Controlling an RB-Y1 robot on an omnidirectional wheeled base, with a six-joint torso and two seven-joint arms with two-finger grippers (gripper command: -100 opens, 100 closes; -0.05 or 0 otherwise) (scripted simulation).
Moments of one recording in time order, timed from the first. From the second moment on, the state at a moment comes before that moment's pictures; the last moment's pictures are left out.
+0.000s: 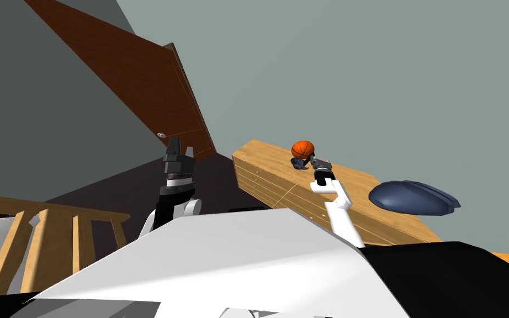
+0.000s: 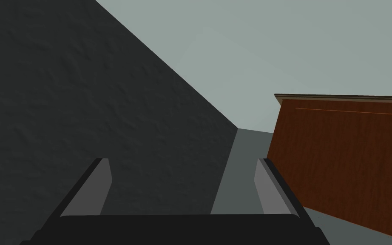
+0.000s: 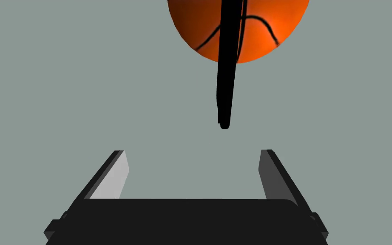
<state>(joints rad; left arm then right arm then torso) 0.49 0.01 -0.03 -2.37 -0.12 -0.37 -0.09 0.19 -0.51 -0.40 -1.81 0.48 0.36 0.55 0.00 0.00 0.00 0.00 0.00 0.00</state>
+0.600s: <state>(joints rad) 0.49 0.01 -0.03 -2.37 -0.12 -0.37 -0.09 0.19 -0.58 -0.39 -1.86 0.43 0.45 0.54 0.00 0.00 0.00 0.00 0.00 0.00</state>
